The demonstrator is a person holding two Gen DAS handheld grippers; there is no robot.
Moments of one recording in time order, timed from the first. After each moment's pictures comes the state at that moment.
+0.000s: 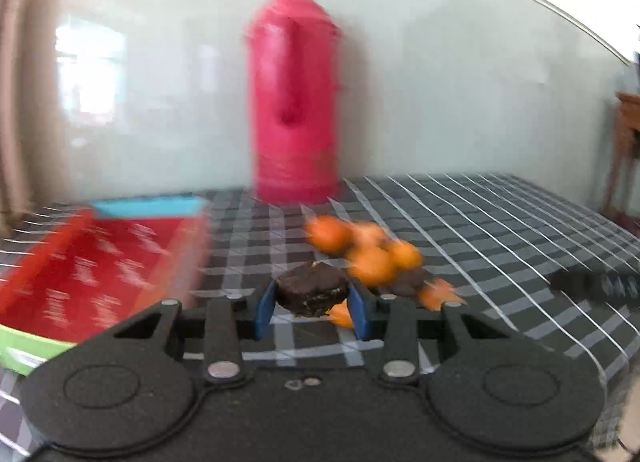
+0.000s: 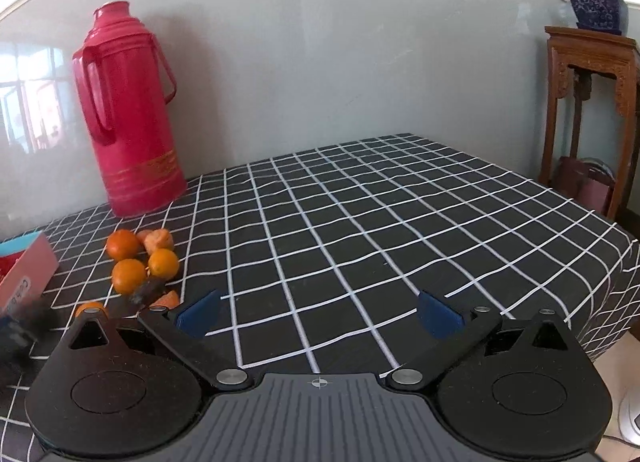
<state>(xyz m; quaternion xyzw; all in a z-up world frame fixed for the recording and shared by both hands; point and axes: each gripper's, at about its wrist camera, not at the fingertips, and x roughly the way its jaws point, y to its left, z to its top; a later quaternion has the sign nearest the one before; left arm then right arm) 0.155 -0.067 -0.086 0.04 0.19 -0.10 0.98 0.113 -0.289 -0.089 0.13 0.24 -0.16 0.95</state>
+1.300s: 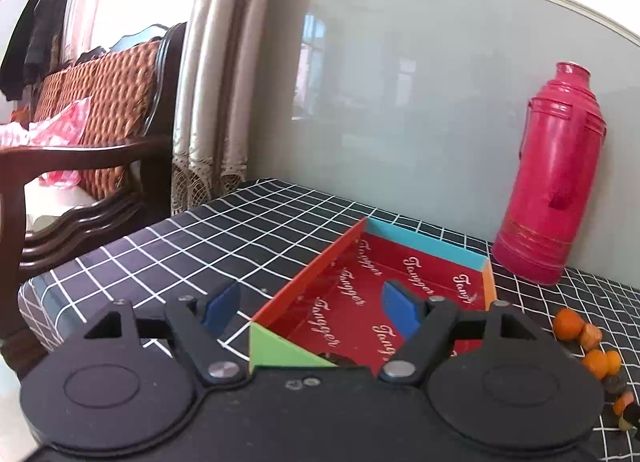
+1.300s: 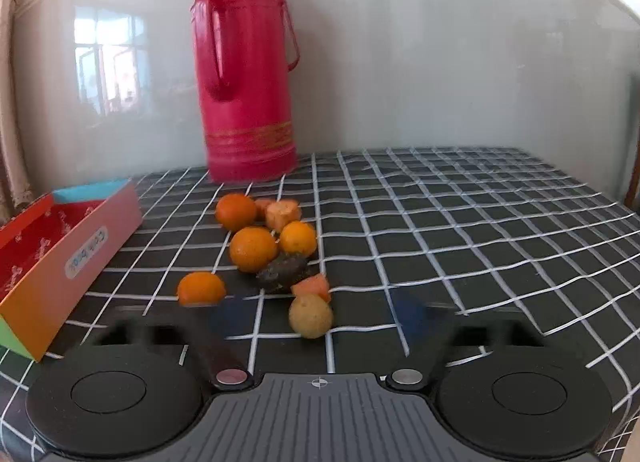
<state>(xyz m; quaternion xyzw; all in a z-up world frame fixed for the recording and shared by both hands) 0.155 0.089 -0.049 -0.09 0.19 0.16 0.96 0.163 -0.215 -0.109 0.09 0.25 -0.04 0.96</state>
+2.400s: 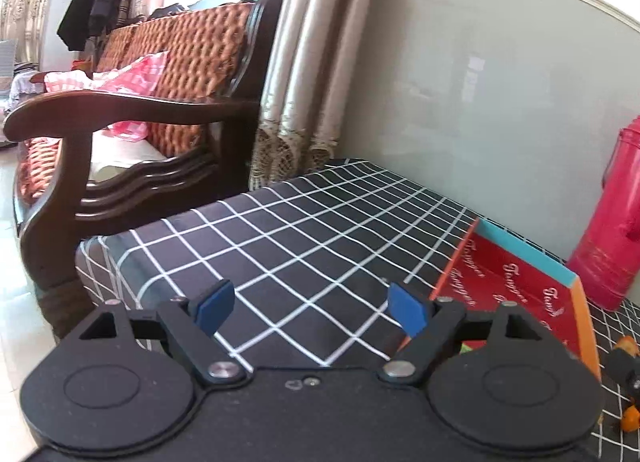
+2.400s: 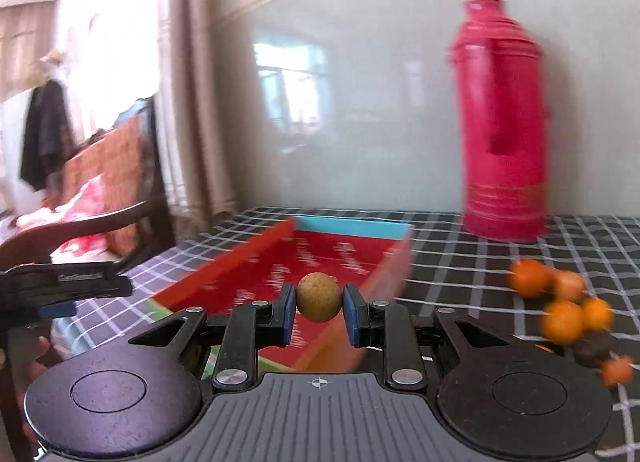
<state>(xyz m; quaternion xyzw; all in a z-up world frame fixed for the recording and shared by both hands) 0.130 0.172 -0.062 -0.15 0.21 0.24 0.93 0.158 -0.071 -0.067 0.05 0.15 0.25 0.95</state>
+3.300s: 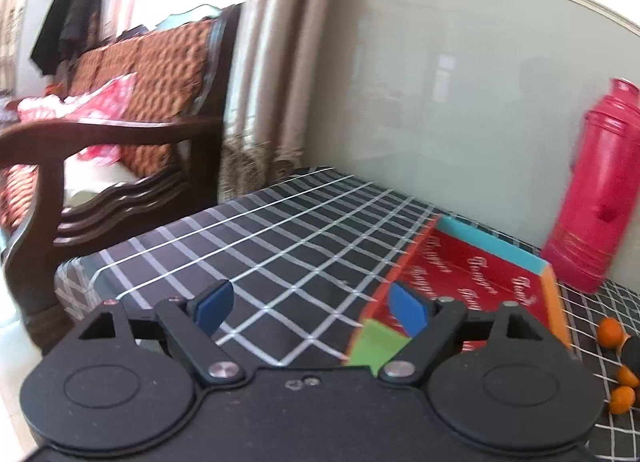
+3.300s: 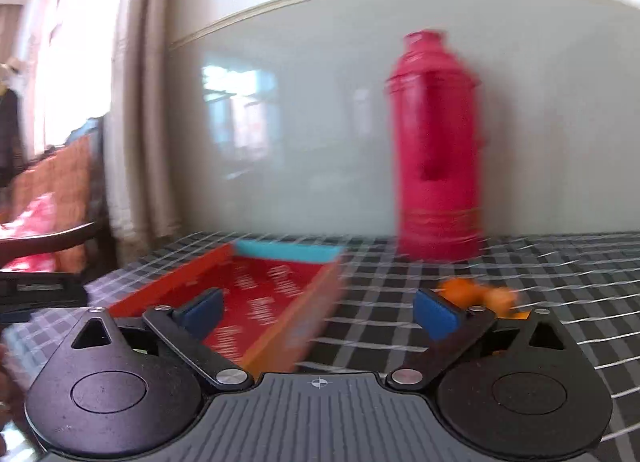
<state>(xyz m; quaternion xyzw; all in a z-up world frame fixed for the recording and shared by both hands) 0.137 0.136 -0.053 -0.11 0.20 0.20 0.95 0.138 -0.115 -0.066 0.05 0.11 0.10 0.99</state>
